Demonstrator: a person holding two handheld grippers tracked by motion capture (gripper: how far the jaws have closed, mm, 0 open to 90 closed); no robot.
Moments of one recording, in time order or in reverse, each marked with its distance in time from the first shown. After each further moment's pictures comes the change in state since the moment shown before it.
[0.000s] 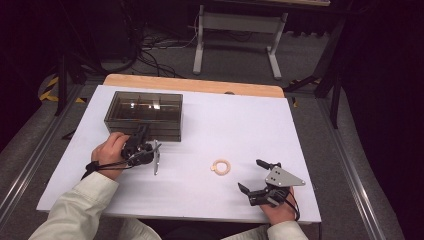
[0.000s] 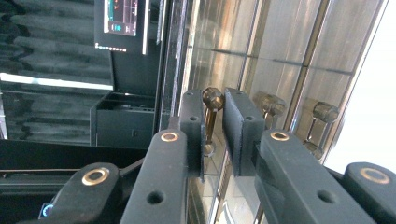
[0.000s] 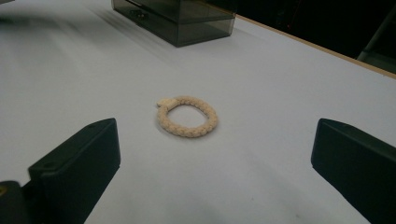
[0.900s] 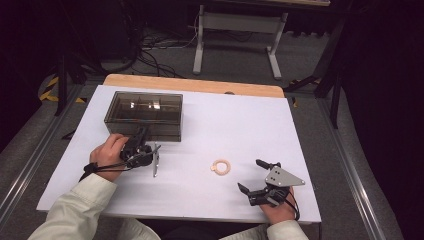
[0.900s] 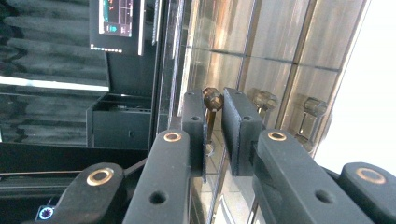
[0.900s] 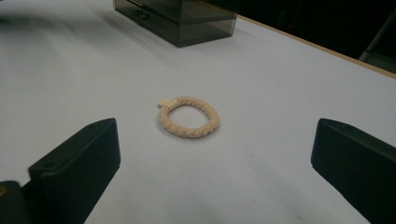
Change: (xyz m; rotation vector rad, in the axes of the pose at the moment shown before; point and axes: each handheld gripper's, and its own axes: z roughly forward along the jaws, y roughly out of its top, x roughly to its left) left arm 0.002 -0.001 -0.009 0.002 -0.024 0.012; right arm 0.000 0.000 0.000 0.000 0.006 -0.003
